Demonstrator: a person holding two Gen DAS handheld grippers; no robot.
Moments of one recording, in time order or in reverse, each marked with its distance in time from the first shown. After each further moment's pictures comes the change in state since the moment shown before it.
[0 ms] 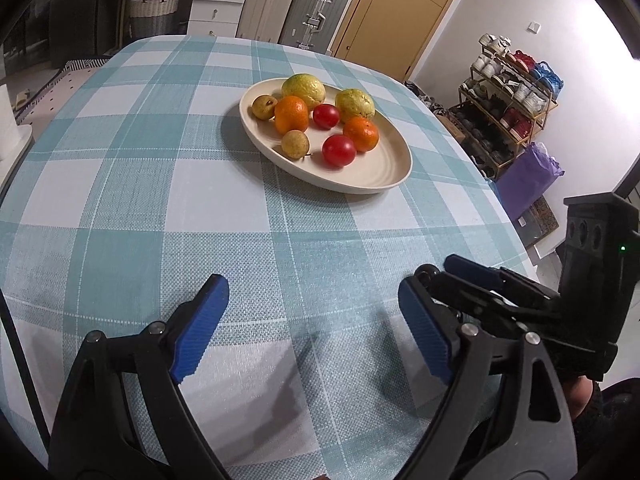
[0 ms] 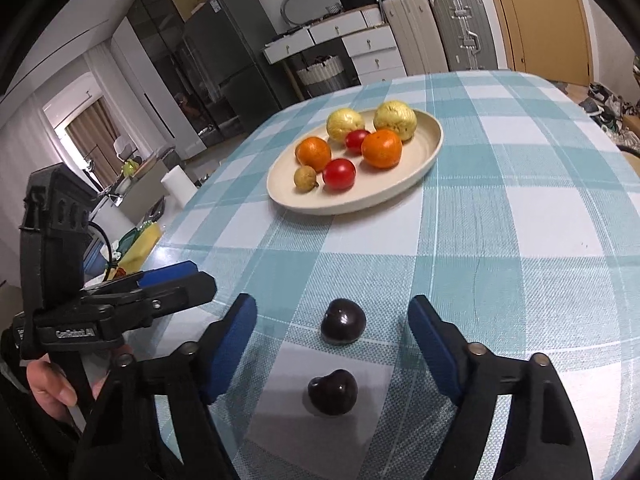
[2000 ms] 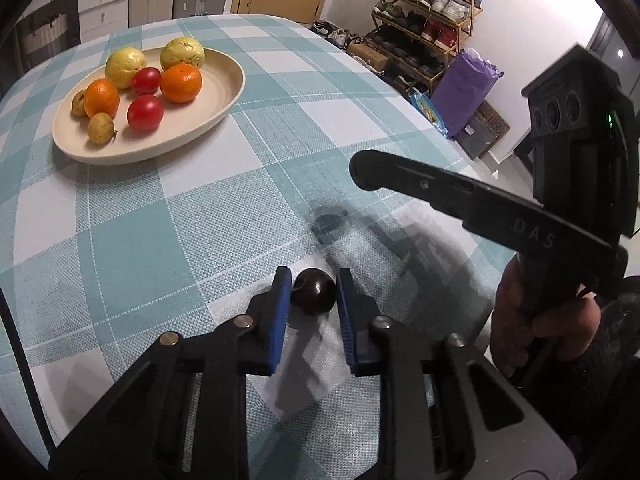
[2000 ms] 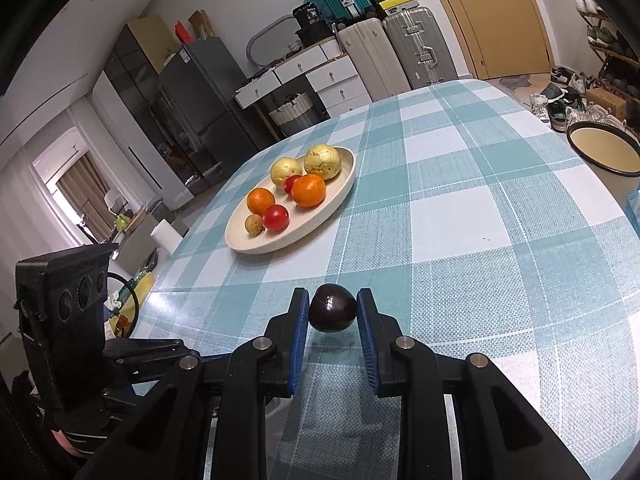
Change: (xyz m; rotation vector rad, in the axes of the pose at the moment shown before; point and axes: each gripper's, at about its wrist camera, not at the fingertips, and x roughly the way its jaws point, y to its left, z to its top) left arm 0.052 -0.111 -0.023 0.296 0.187 -0.173; right arm -0.057 -0.061 -0.009 0.135 -0.137 -0.010
